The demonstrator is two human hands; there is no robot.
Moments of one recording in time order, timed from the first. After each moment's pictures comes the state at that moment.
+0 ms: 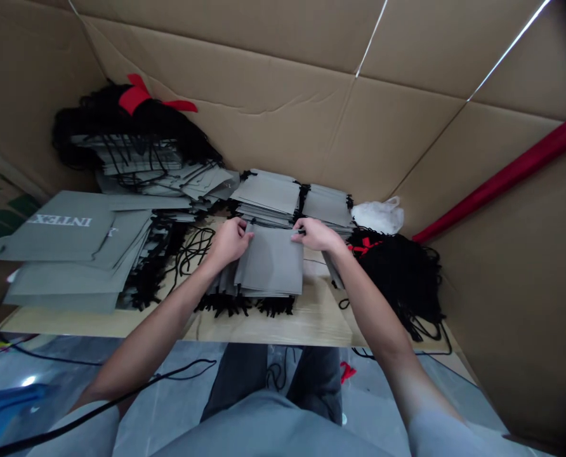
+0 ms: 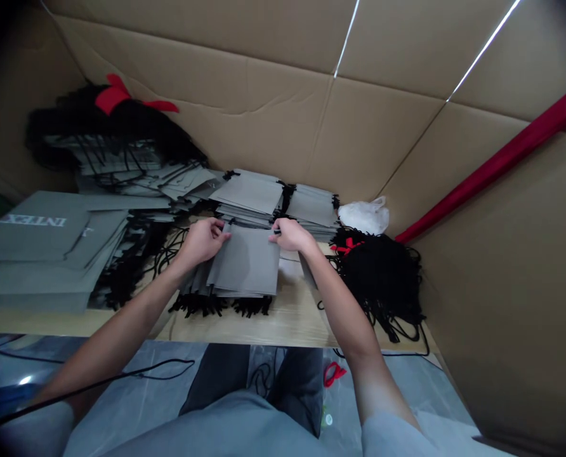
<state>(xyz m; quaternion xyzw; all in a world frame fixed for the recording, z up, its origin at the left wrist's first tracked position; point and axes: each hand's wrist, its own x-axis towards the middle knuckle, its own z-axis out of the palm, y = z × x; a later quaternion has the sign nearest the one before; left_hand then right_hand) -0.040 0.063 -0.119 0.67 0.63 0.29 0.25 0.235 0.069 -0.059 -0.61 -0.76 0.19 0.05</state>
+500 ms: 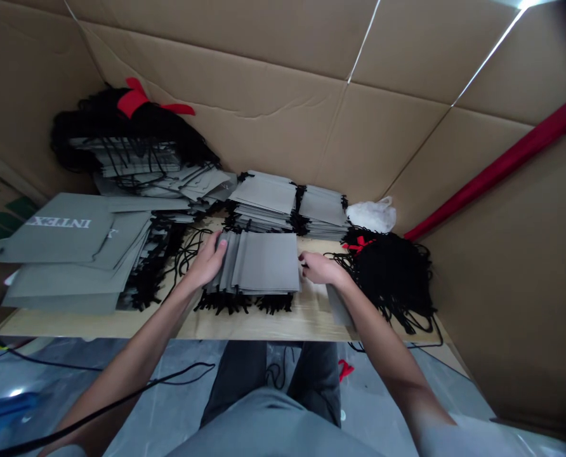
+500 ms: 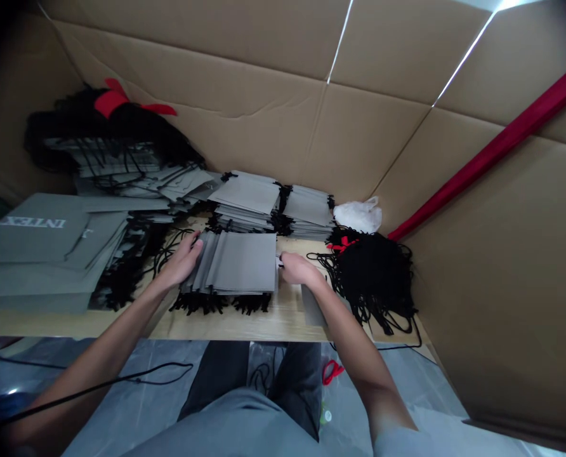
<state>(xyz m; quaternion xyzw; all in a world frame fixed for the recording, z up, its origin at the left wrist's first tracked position) -0.100 0.028 -0.175 0.65 0.62 0.39 0.20 0.258 0.001 -0.103 -0.61 -0.76 0.21 -0.07</state>
